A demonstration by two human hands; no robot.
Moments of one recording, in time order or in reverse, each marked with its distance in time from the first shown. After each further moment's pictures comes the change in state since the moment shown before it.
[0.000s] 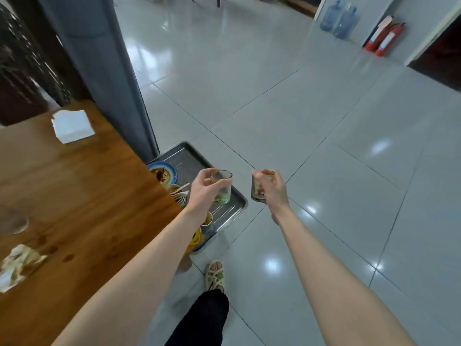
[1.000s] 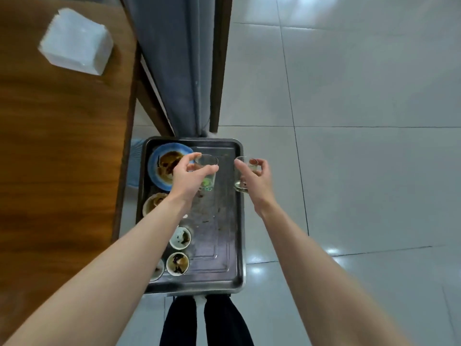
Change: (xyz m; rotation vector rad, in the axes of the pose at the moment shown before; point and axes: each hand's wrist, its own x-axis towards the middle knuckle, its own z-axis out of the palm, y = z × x) left_hand 0.322 -0.051 -0.062 -0.298 0.782 -0.231; right_hand 0.358 0.025 0.226 -0.342 -0.679 0.143
